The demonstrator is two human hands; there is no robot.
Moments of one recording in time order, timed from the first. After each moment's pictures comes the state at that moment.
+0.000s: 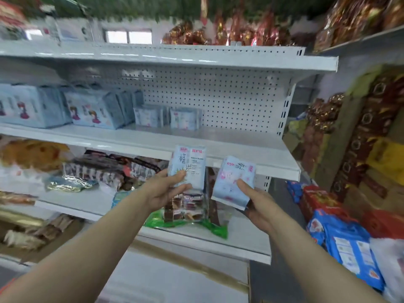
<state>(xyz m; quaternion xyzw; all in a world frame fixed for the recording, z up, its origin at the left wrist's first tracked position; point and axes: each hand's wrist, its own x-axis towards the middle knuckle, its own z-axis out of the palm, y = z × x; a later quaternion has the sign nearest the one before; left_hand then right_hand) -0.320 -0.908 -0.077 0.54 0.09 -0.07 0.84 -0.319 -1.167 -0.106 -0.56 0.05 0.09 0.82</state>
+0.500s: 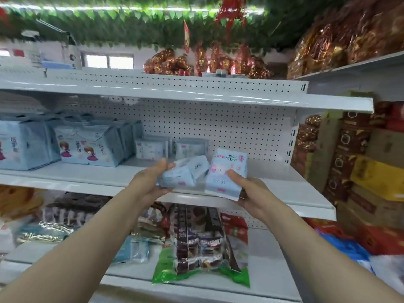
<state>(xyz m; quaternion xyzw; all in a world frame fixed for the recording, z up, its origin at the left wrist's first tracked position) -0.207 -0.781 -0.005 0.57 0.06 -0.01 0.82 -0.235 -1.046 -0.010 -0.61 0.01 0.01 0.80</state>
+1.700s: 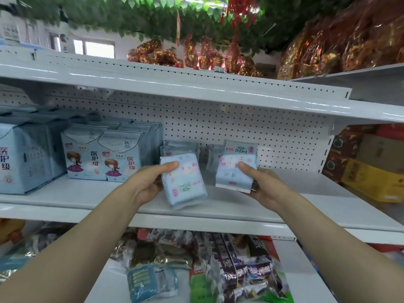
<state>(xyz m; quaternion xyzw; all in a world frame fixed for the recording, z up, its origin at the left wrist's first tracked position) -0.068 -0.612 0.001 0.57 -0.03 -0.10 0.81 -0.120 -0.896 0.015 -0.64 0.05 -0.05 0.76</state>
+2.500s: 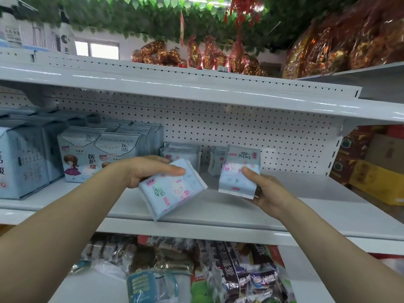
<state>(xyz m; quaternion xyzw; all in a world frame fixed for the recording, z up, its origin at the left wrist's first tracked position) -0.047 -0.595 0.046 0.80 -0.13 -0.24 0.53 -0.106 -0.906 0.005 -0.62 0.05 -0.03 0.78</state>
